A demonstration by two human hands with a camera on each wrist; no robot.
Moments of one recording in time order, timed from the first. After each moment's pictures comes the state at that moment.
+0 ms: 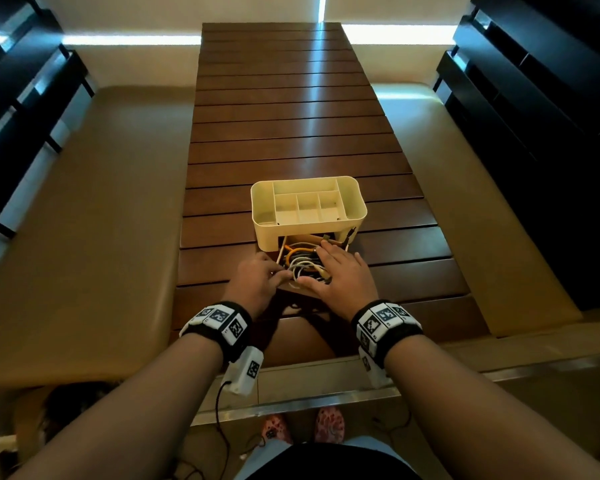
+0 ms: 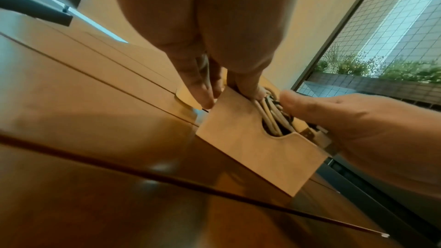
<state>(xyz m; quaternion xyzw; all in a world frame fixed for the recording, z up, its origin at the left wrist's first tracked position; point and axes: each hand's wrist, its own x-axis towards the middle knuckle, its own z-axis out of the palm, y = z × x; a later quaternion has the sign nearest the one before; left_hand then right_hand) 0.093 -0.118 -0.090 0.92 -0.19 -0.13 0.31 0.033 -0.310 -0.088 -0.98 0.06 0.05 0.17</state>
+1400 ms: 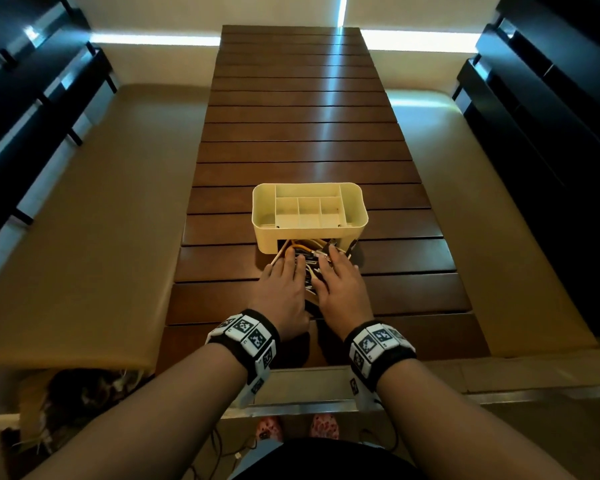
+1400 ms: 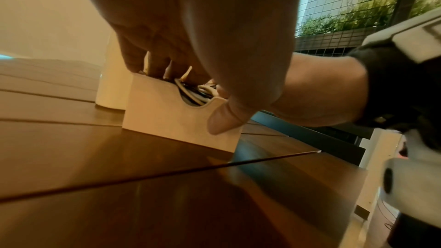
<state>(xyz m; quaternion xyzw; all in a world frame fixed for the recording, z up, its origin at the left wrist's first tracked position) 0.056 -0.169 -0.079 0.95 -0.28 -0.13 0.00 0.023 -0.312 -0.107 -0.97 0.04 -0.03 0.25</state>
